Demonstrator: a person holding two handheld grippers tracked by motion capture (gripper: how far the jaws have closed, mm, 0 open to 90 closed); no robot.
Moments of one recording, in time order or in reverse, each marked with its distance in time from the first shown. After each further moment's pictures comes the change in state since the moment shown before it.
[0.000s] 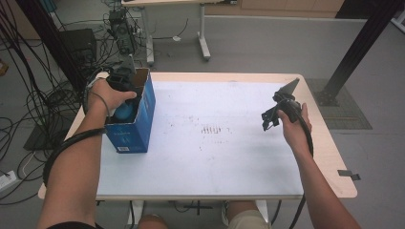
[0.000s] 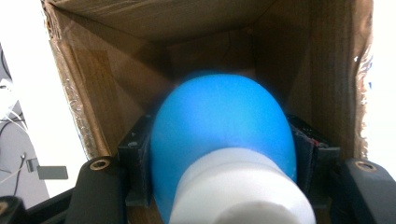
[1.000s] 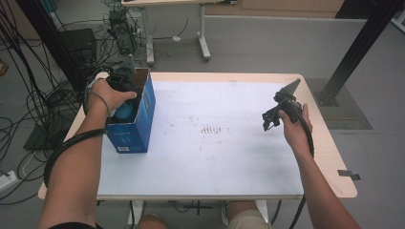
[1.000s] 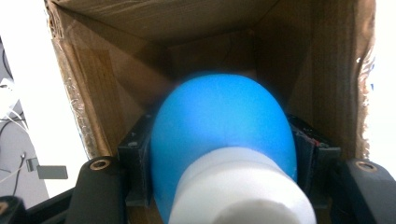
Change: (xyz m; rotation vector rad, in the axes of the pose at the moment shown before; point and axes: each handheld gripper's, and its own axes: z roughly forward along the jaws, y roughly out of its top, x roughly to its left) left arm -0.001 -0.001 0.000 -0.003 0.004 -0.007; right arm -0.003 -0.001 0.000 -0.002 0.008 0.008
